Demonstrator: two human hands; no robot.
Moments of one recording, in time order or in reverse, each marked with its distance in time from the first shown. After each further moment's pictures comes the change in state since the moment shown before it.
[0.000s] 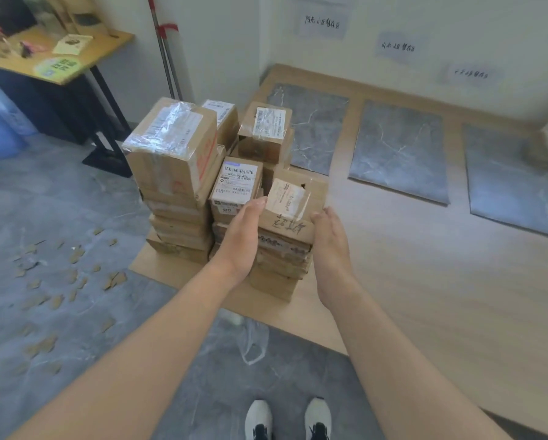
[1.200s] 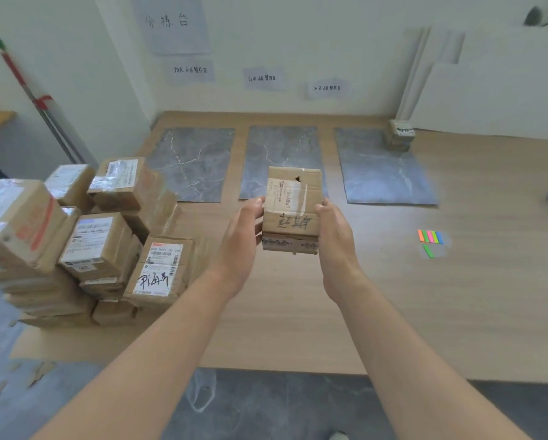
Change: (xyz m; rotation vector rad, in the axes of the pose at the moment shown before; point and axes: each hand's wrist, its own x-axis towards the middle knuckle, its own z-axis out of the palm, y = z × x) left_hand -0.044 0.077 0.270 0.003 -0.266 0.090; right_hand -0.004 -0.051 -0.266 0.163 0.221 -0.162
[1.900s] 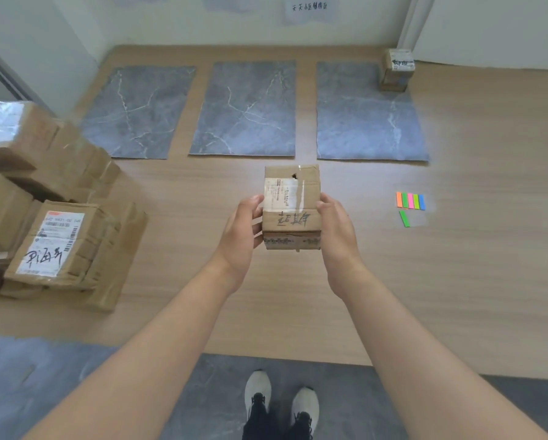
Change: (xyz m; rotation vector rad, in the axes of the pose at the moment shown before) left_hand 0.071 -0.119 0.157 -0.056 0.109 -0.236; right_hand 0.089 0.084 -0.170 -0.047 0.028 0.234
